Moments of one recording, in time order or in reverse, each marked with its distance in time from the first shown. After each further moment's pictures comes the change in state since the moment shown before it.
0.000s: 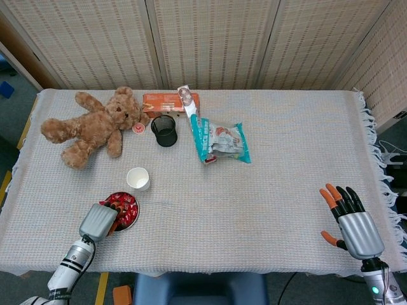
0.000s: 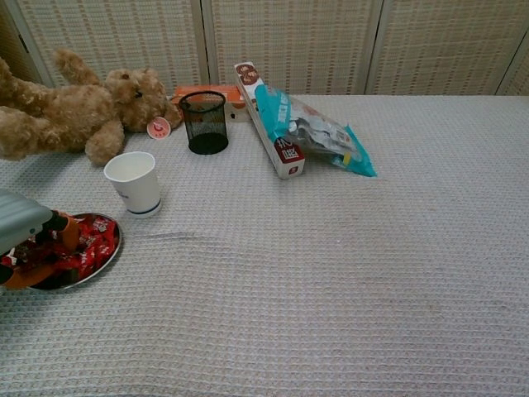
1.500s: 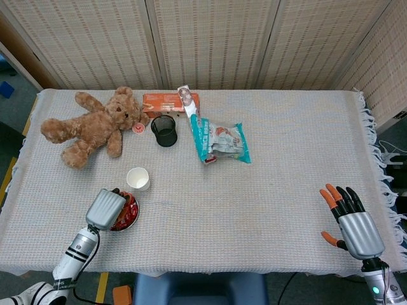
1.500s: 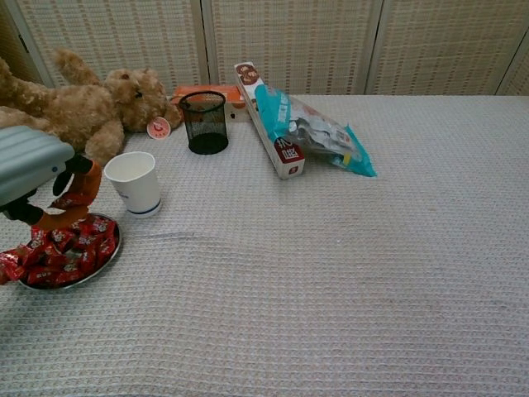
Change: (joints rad) left arm -0.082 0.037 -0.070 -0.076 0.080 0.073 -0.036; right arm 0.002 0.007 -0.001 -0.004 0.003 -0.011 0.002
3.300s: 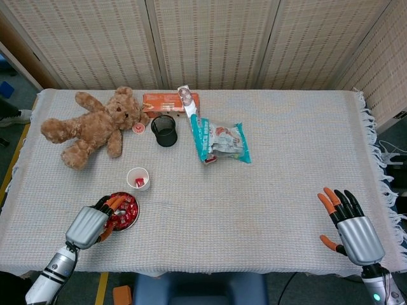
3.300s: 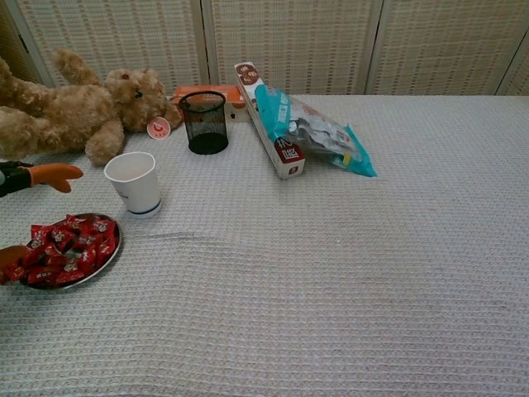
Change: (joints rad) left arm 0.080 0.161 0.192 -0.141 0.009 0.088 -0.131; right arm -0.022 -0.001 -0.025 -0.002 -0.073 0.058 -0.008
